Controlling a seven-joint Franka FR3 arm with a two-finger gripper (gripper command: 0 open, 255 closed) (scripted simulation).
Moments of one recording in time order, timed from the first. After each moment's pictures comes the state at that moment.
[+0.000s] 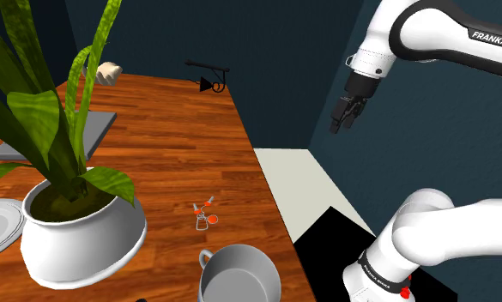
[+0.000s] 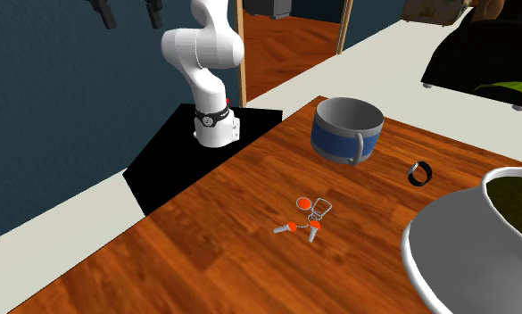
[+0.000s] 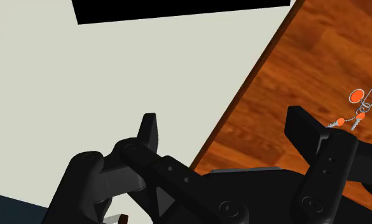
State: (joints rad) arm -0.02 -0.84 -0.04 -2.33 0.02 1.52 0.00
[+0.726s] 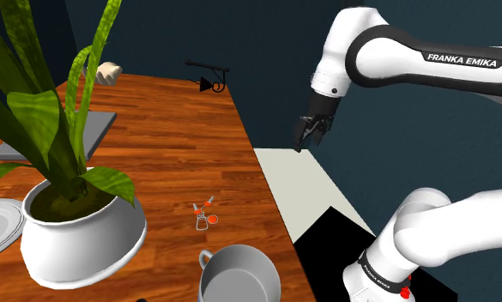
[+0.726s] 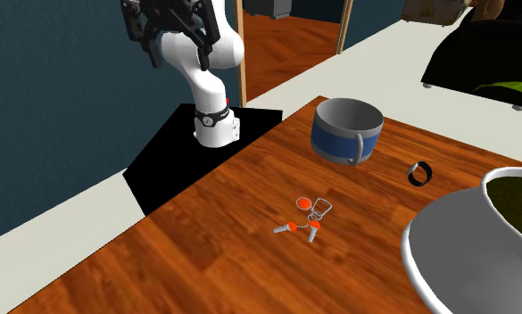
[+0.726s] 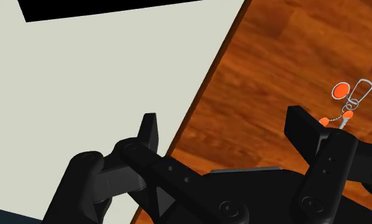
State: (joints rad) arm 0.03 -0.70 0.15 -2.38 0.12 1.68 0.20
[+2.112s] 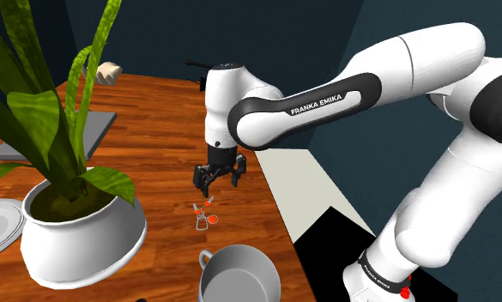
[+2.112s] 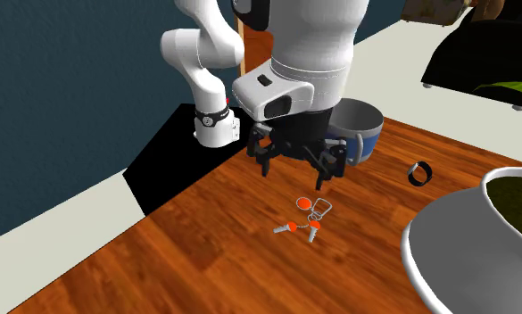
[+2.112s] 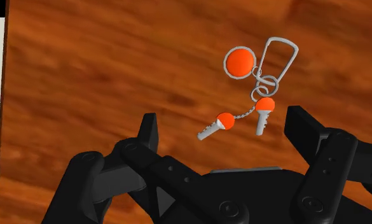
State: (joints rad) arm 0.07 0.02 0.52 -2.08 0.01 2.04 0.76
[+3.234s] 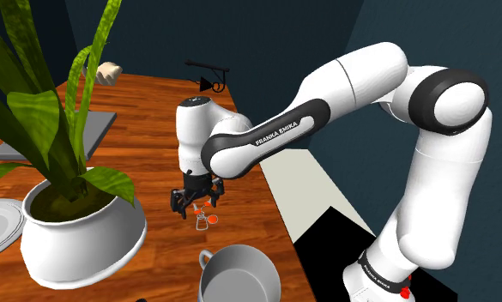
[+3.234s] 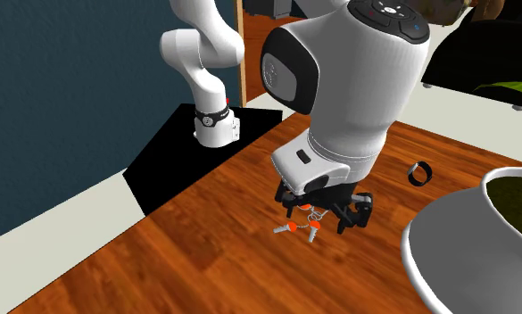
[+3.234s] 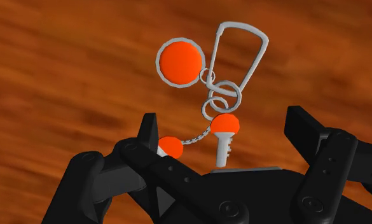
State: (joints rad) arm 0.14 0.30 0.52 -1.97 -0.15 2.14 0.94
